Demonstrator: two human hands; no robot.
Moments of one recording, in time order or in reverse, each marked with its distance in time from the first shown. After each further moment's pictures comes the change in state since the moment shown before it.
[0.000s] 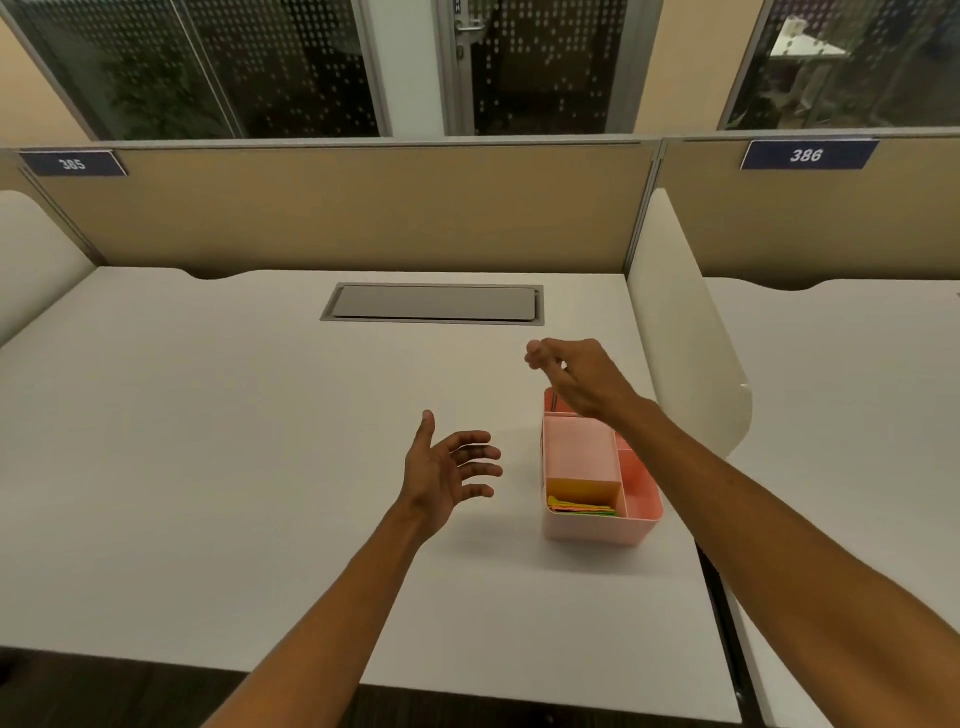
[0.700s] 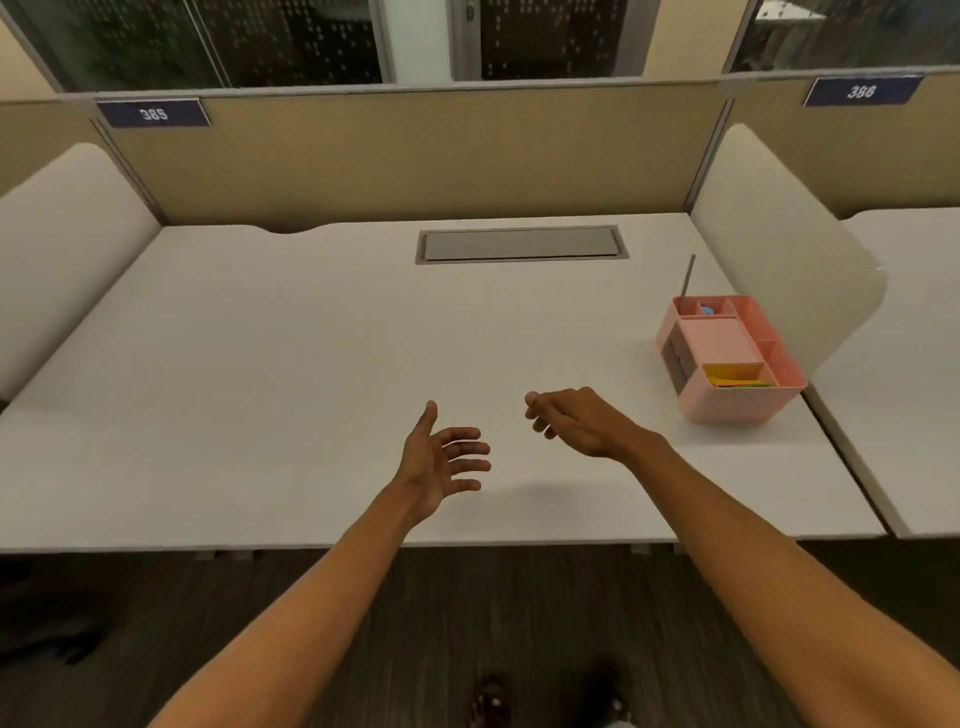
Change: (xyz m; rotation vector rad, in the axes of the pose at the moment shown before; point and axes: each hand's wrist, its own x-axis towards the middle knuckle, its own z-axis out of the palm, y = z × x) left_hand -0.136 0.025 -0.268 0.109 0.005 -0.158; right_hand -0.110 -0.210 0.207 0.084 -0.358 0.312
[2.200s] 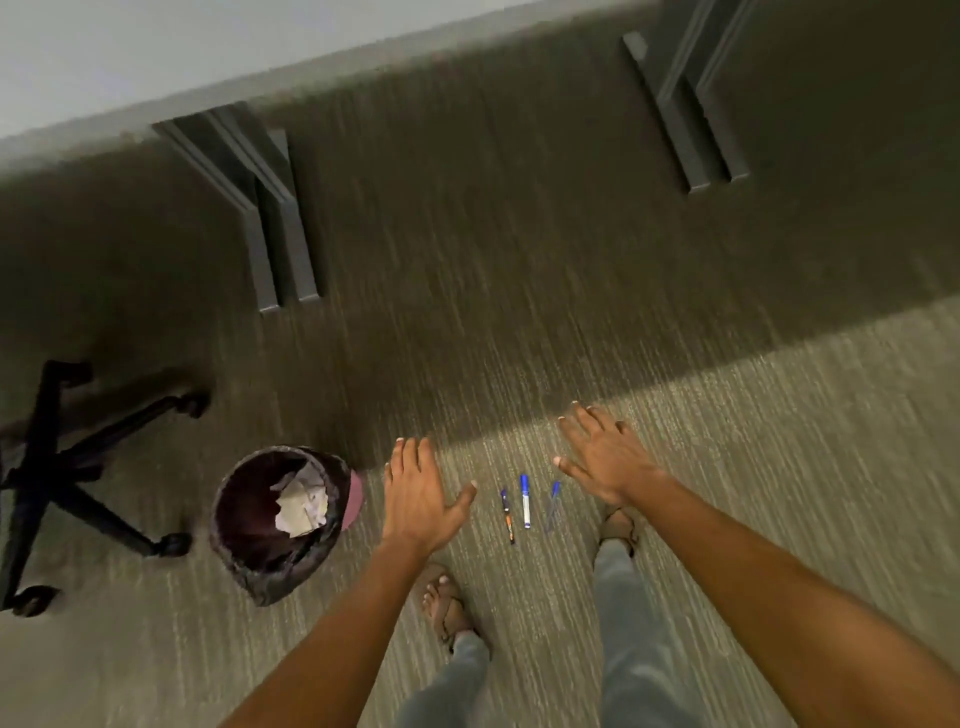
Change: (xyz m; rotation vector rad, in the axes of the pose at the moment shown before) left_hand -0.319 -0.420 -0.492 1.720 0.060 0.173; right_hand -0.305 -0.070 0.696 -0.450 -0.279 0.326
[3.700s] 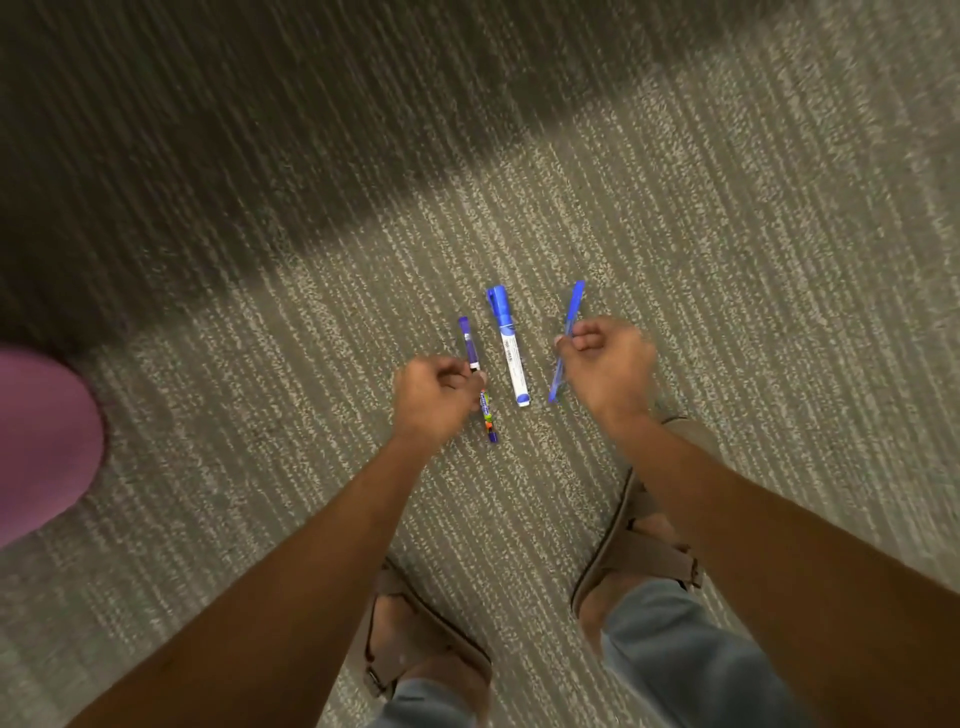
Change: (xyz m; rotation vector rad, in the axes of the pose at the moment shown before) left_hand 0.185 -0.091 0.573 -0.811 -0.334 -0.246; right_hand 0.250 0.043 0.536 1.037 0.613 0.742
